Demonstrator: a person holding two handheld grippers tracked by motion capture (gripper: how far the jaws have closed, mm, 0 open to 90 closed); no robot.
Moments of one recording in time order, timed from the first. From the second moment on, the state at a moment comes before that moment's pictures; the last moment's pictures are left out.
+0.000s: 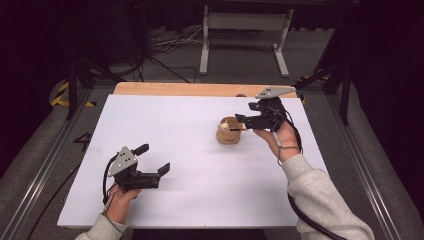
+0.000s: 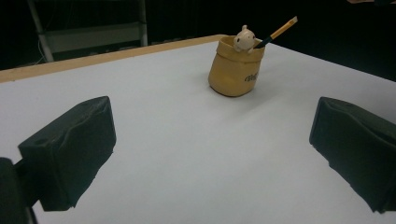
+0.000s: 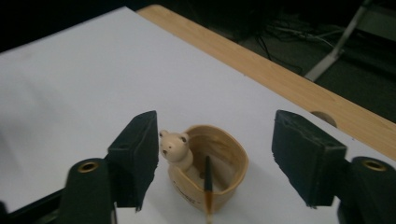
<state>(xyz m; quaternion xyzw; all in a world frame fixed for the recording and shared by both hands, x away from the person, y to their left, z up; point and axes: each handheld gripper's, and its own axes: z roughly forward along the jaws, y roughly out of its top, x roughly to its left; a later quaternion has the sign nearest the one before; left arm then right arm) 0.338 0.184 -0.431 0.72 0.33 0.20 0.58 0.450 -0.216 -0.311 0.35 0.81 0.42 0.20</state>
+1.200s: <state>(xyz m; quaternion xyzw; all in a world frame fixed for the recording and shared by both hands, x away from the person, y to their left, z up) 0.328 0.211 -0.423 0.71 0.31 0.20 0.60 0.361 -0.279 -0.356 0.22 0.73 0.58 0.28</state>
